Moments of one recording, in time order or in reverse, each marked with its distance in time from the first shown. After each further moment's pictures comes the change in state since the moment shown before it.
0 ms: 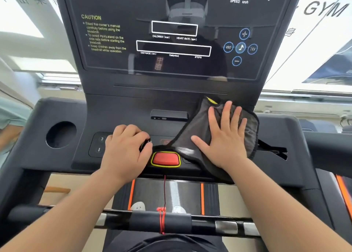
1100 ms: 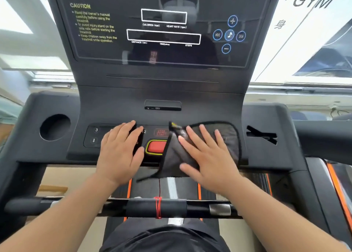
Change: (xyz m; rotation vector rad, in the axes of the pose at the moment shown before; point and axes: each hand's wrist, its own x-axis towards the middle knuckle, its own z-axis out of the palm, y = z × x) left_hand -0.030 -0.008 0.014 0.061 -0.066 0.066; right_hand -0.078 -0.007 0.014 -0.003 -0.056 -0.398
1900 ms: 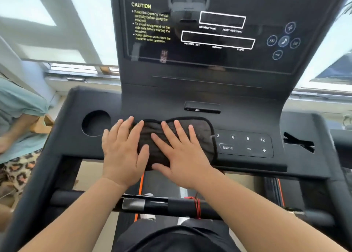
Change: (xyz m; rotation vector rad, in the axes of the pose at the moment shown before) left_hand -0.026 -0.076 -0.029 -0.068 0.140 -0.125; right_hand 0.098 -0.147 -0.001 -0.001 -0.040 -0.114
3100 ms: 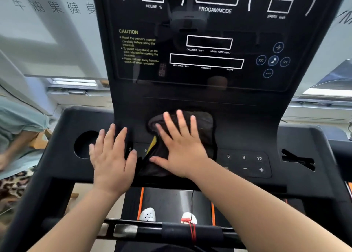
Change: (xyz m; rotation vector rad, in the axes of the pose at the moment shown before) left_hand 0.032 -0.004 0.009 -0.081 0.069 -0.217; right_hand 0.051 0.043 -0.023 -0.105 0.111 0.077
